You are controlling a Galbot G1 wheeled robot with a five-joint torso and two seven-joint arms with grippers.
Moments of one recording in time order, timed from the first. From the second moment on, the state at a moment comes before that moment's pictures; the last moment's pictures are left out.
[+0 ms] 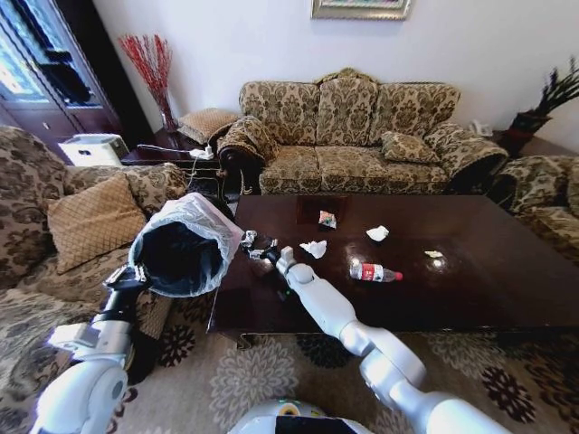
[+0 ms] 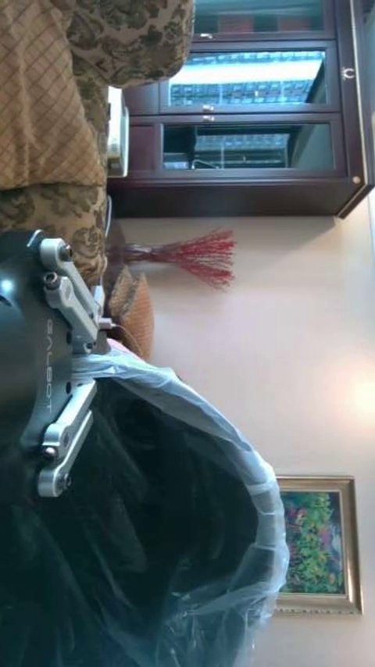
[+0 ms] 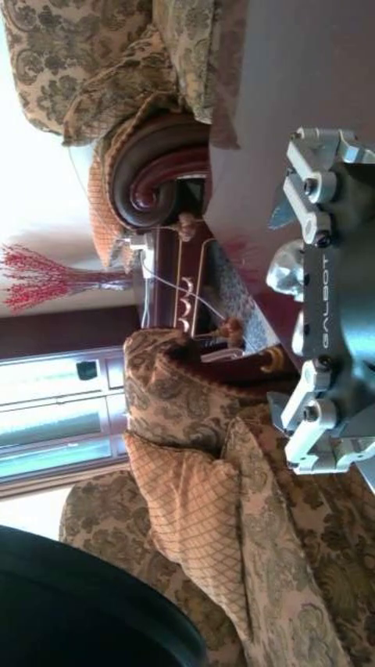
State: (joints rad) left arm 1.73 -1.25 -1.01 -2.33 -0.53 0.00 -0.05; right arm -0.38 1.61 -0.20 0.74 0.43 0.16 -0.26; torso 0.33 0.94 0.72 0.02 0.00
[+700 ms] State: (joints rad) left arm 1.72 -1.25 -1.00 -2.33 -0.52 0.00 -0.04; right arm -0.42 1.61 -0.19 0.75 0.40 0.19 -0.30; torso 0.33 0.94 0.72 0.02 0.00
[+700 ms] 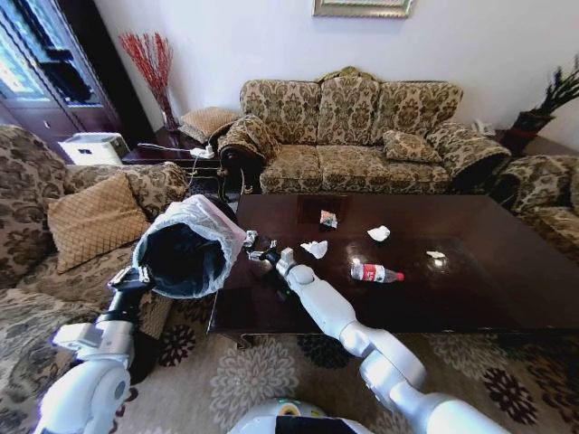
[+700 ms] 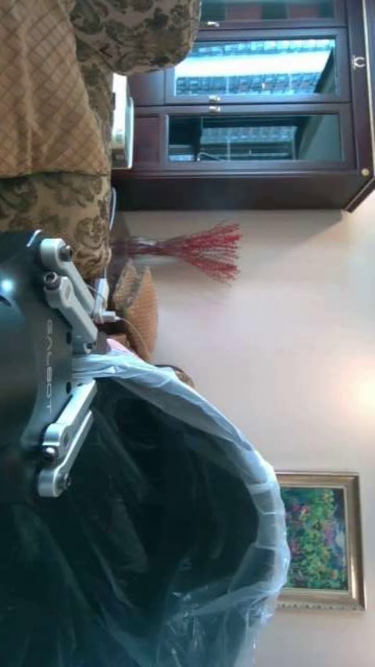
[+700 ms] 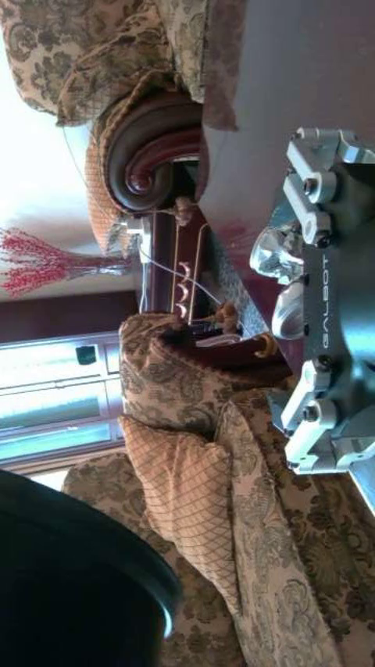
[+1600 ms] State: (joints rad) left arm 1.72 -1.25 -0.99 -2.33 -0.52 0.00 -0.03; right arm -0.44 1.61 -0.21 0.75 0.37 0.19 -0.27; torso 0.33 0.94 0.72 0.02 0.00
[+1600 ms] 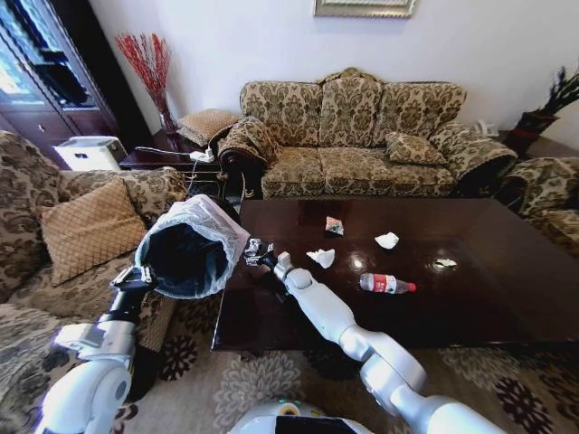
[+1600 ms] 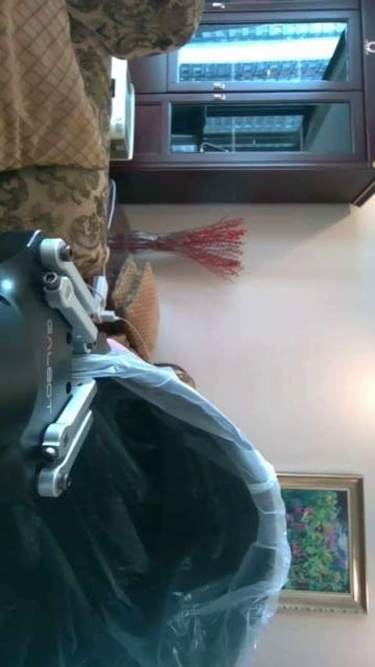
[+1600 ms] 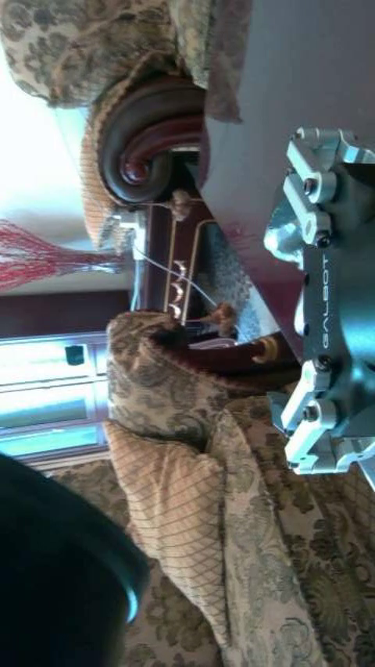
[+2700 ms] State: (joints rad) left arm 1.74 -1.25 -0.99 -2.34 -0.53 0.00 -0.02; right arm -0.45 1.61 -0.16 0.69 0.36 0.19 -0.30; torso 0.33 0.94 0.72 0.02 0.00
